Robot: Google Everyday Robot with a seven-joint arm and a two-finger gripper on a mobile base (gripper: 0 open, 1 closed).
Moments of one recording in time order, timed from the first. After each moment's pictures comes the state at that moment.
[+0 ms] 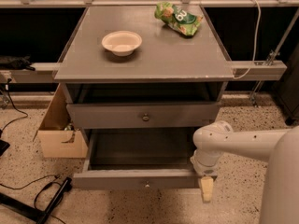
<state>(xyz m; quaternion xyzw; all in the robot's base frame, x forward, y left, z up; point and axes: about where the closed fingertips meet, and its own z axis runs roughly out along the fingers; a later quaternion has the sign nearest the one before) 0.486 -0.200 0.433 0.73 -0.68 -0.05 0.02</state>
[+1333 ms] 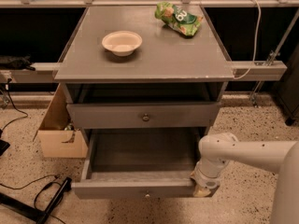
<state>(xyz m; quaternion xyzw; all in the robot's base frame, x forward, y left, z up) 0.428 -0.192 0.411 0.71 -0.69 -0.15 0.03</state>
